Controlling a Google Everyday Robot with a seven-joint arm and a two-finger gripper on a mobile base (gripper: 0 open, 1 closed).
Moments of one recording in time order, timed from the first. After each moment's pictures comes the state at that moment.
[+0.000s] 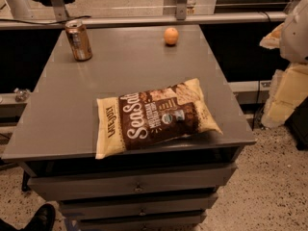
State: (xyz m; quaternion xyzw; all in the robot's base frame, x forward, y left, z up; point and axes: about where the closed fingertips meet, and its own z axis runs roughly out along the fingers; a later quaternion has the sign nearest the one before) arm 0.438 -0.217 0.976 -0.60 0.78 -0.03 0.16
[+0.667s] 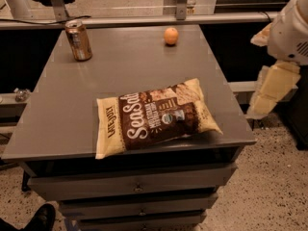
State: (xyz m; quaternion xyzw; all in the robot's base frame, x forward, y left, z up) arm 0.463 -0.210 0.967 -0.60 0.78 -0.03 0.18
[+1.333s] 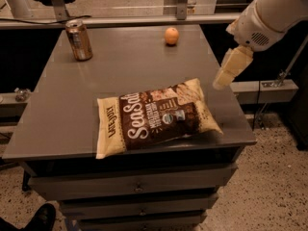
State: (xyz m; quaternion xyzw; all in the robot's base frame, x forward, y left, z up) arm 0.576 -0.188 0.939 -0.57 0.78 0.00 0.26
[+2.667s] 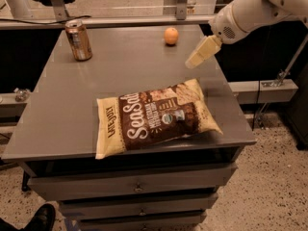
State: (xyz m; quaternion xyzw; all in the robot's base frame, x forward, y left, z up) arm 0.687 -0.149 0.918 -0.50 0.78 0.08 0.37
